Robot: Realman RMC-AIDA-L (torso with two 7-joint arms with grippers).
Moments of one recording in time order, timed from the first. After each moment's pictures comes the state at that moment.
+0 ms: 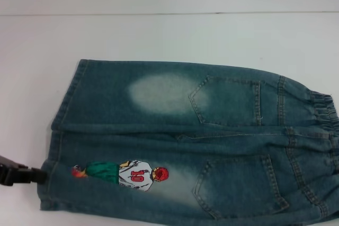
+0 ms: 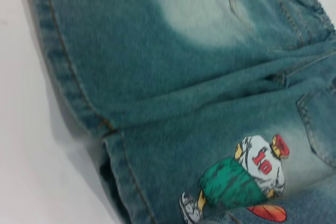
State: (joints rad) left arm -0.56 -2.02 0.34 0.91 2.77 1.89 -1.91; right arm 0.18 1.97 -0.06 -0.61 -2.42 -1.80 1.56
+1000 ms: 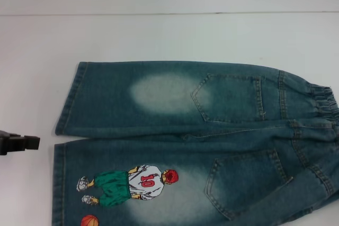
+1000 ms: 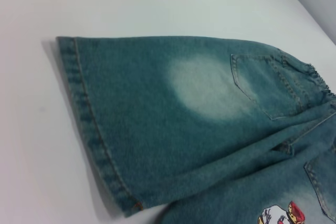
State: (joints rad) left arm -0.55 -2.01 0.28 0.97 2.64 1.88 -1.94; right arm 0.23 1.96 -0.06 -0.66 -2.37 -1.80 1.59
